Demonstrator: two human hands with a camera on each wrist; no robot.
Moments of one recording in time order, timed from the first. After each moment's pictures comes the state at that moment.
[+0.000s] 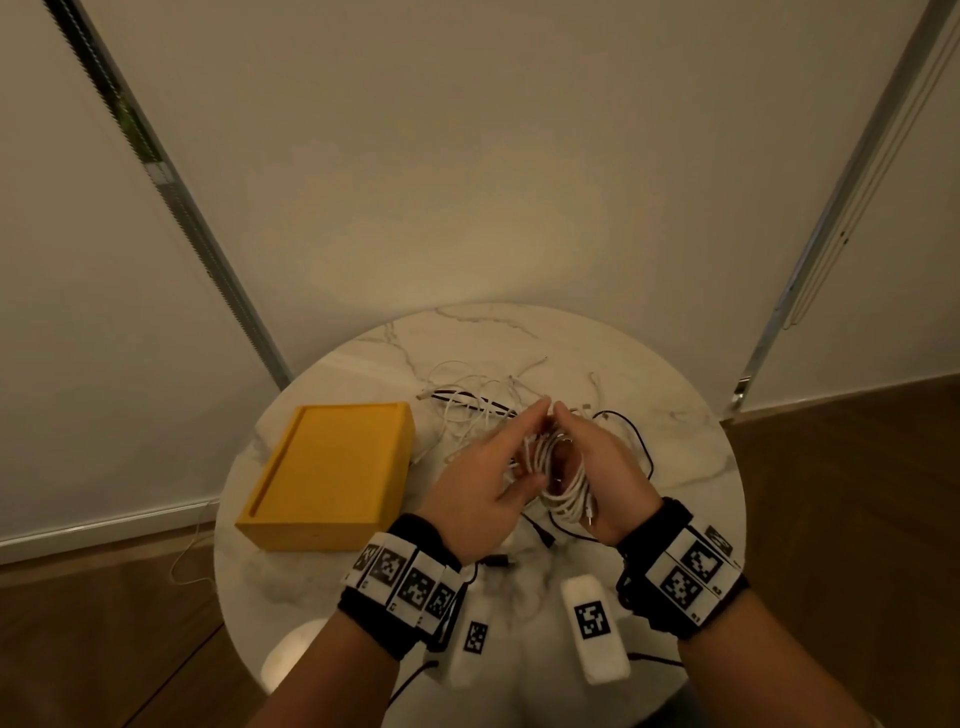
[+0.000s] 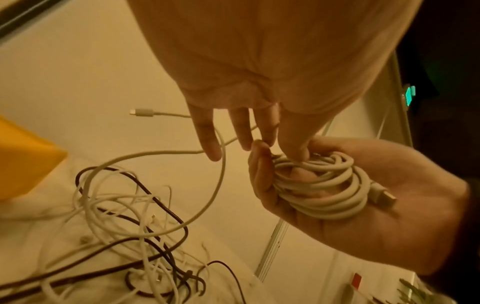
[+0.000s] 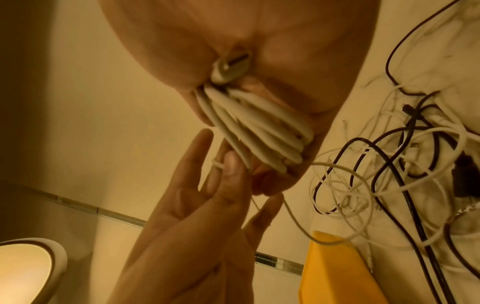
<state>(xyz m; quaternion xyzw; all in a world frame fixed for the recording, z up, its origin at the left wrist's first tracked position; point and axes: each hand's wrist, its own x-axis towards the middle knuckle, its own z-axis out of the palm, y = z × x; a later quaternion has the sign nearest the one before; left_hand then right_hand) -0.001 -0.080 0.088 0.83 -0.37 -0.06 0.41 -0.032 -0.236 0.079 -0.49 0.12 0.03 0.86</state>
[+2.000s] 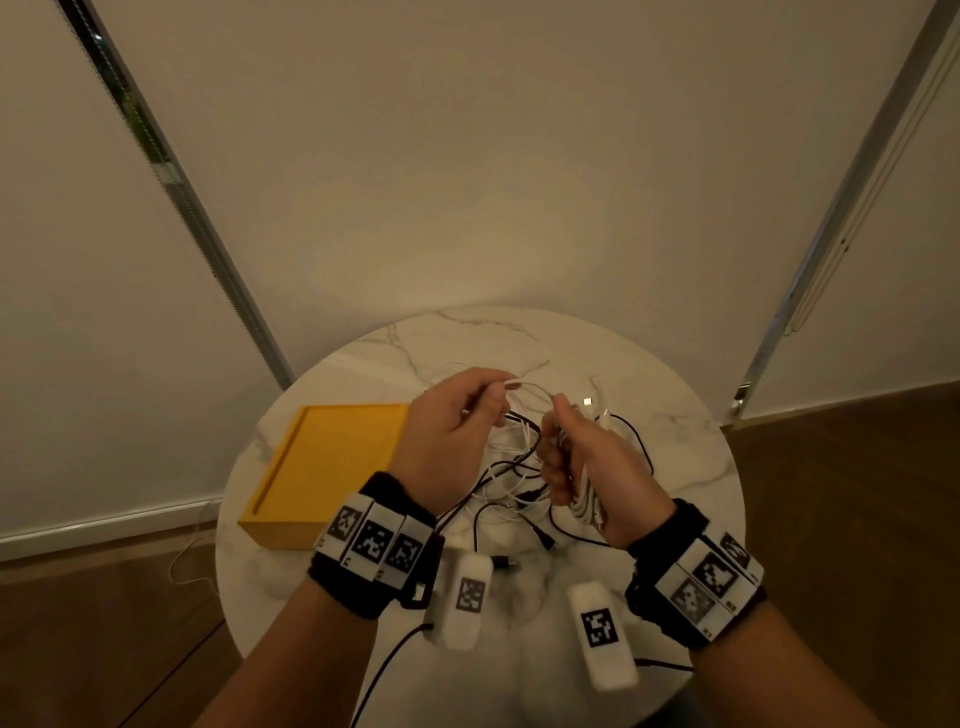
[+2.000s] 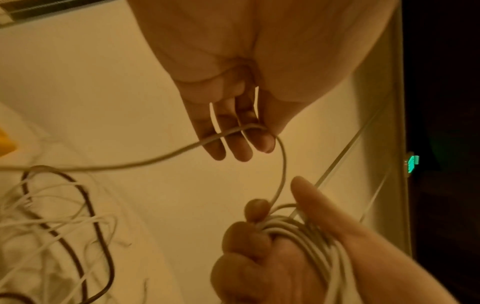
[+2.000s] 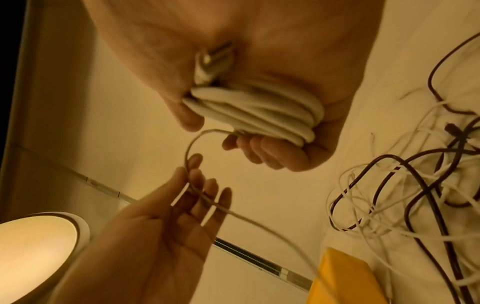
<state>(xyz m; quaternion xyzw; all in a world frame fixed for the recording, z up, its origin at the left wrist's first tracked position) 0.017 -0.073 0.124 0.77 -0.26 0.05 0.57 -0.043 -0.235 0.100 -0.56 0.09 0.04 0.82</state>
